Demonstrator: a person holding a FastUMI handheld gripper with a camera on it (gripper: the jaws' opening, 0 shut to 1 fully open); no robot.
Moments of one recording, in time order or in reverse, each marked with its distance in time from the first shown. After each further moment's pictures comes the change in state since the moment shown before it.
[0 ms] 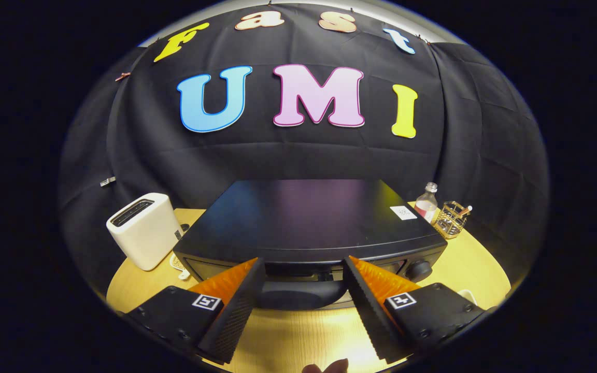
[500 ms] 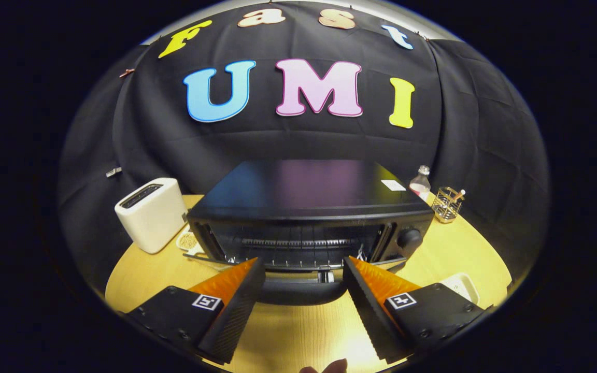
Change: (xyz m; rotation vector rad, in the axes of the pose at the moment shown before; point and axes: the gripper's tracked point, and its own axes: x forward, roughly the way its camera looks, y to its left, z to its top) arm -0.050 -0.003 -0.047 -0.009 0.064 0.010
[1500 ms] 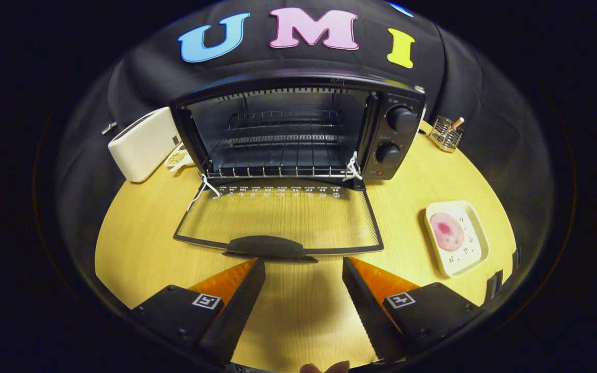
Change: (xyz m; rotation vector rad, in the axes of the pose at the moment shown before) arm -0.039 -0.032 -0.130 -0.008 0.362 0.014
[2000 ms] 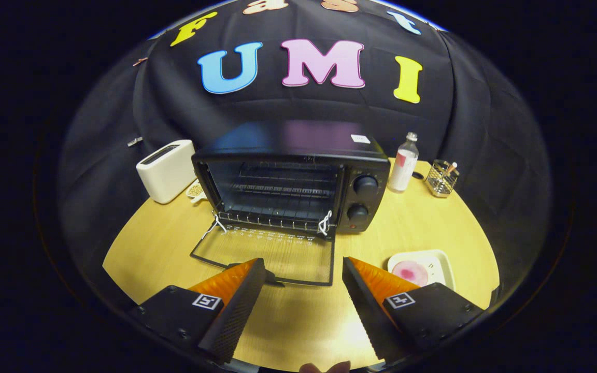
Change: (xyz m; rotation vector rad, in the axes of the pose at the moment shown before) arm -0.065 -0.057 0.072 -0.082 -0.198 0.113
